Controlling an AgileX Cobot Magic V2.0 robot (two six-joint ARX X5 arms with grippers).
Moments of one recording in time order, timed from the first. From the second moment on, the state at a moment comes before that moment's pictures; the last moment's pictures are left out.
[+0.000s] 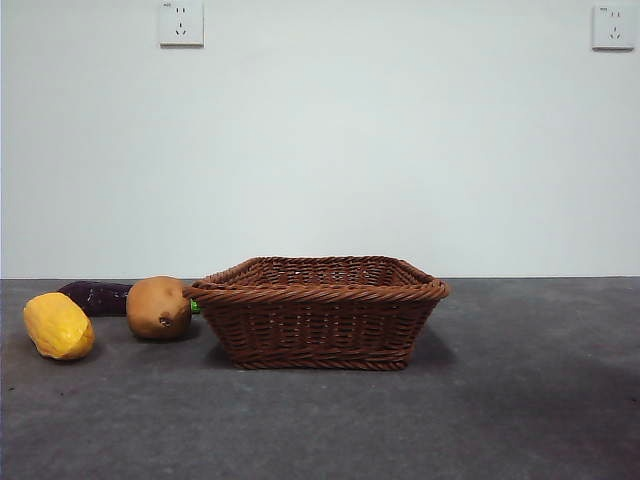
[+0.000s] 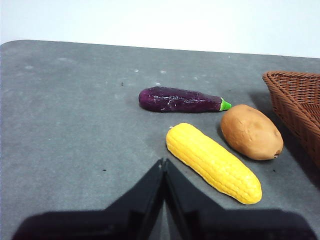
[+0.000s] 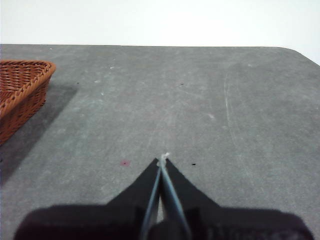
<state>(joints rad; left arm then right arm) 0.04 0.04 0.02 -0.16 0.06 -0.09 0.02 0.01 0.02 -0.19 0.02 -0.03</state>
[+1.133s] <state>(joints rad) 0.04 0.28 0.59 -0.49 0.26 -0.25 0.02 0.33 0.65 -0.53 -0.16 0.24</state>
